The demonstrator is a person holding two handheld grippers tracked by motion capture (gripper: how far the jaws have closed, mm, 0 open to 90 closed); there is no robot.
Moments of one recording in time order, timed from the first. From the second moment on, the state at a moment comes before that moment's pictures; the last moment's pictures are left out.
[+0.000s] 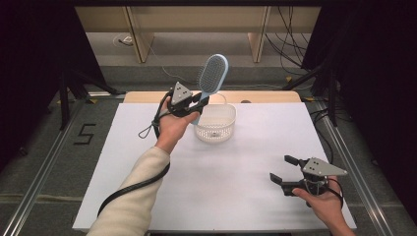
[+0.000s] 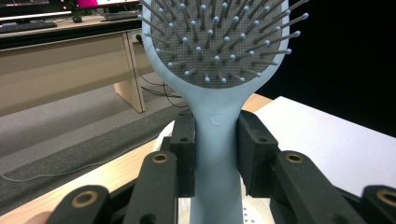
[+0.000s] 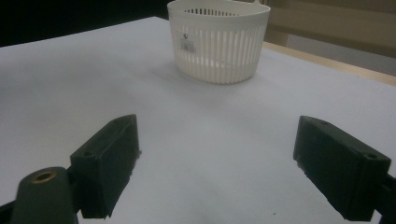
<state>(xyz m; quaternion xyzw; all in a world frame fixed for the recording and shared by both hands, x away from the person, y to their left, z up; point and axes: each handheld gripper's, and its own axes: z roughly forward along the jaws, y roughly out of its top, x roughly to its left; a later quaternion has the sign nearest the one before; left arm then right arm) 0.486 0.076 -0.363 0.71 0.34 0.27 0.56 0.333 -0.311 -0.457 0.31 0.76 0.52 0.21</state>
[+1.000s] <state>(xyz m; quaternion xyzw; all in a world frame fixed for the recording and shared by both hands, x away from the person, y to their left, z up) 0.496 0.067 -0.362 0.71 0.33 0.26 0.56 0.333 -0.311 -0.457 0.31 0.76 0.52 0.21</state>
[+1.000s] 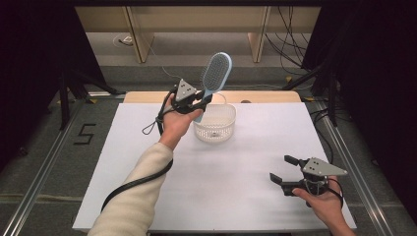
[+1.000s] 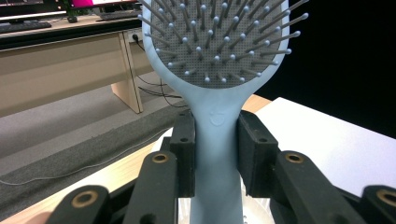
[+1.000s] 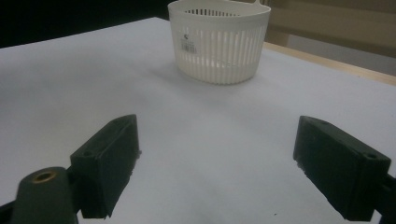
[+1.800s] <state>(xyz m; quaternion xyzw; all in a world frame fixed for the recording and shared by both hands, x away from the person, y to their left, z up) 0.502 0.059 -0.361 0.72 0.32 0.26 0.56 0.333 -0.312 -0.457 0.31 0.76 0.52 0.21</state>
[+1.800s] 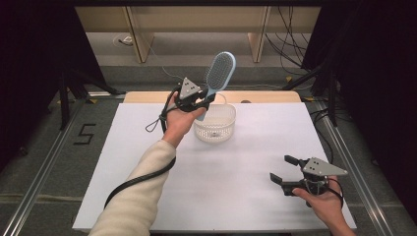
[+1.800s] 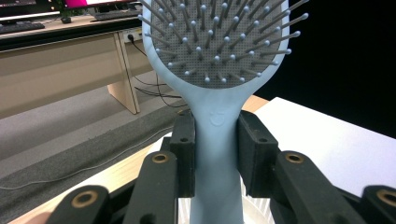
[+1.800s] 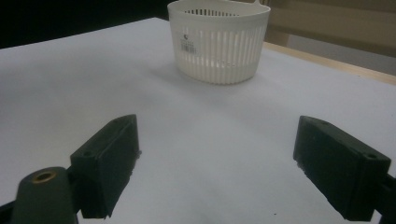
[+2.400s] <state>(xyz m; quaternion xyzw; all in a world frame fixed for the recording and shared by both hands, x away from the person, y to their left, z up) 0.506 0.055 -0.362 0.72 0.32 0.26 0.56 0.333 -0.312 -0.457 0.31 0.76 0.52 0.21</state>
